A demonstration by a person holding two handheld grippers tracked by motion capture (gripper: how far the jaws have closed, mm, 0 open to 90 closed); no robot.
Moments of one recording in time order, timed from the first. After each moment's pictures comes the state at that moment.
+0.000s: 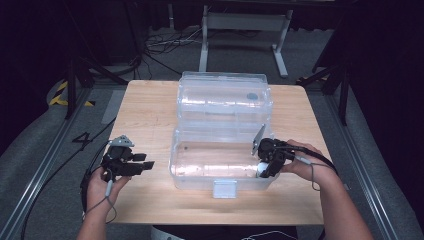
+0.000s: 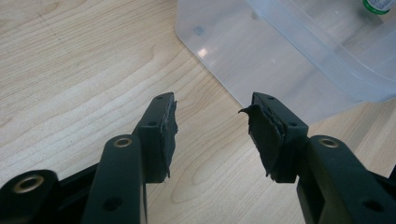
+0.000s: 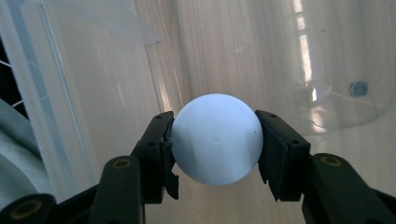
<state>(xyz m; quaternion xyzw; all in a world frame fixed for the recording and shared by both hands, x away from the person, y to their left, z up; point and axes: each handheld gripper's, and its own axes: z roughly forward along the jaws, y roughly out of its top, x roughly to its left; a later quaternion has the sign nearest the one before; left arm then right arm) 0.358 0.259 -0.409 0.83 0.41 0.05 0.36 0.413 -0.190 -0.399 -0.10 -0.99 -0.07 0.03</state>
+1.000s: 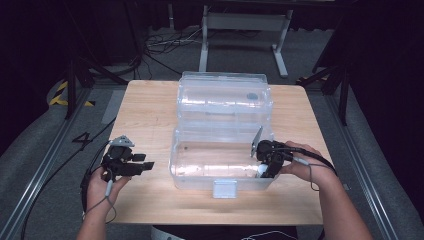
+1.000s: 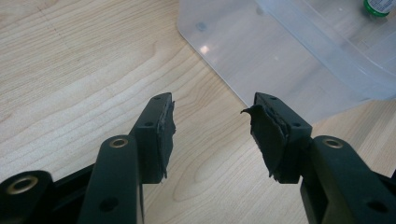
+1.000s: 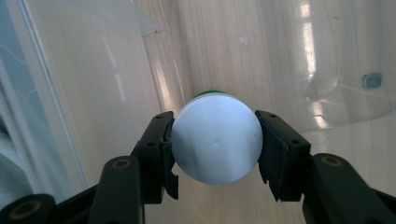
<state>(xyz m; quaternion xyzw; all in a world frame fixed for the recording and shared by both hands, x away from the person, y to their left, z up) 0.359 0.259 -0.411 0.83 0.42 0.05 0.36 0.413 -0.187 -0.405 -0.10 -0.99 -0.05 0.04</state>
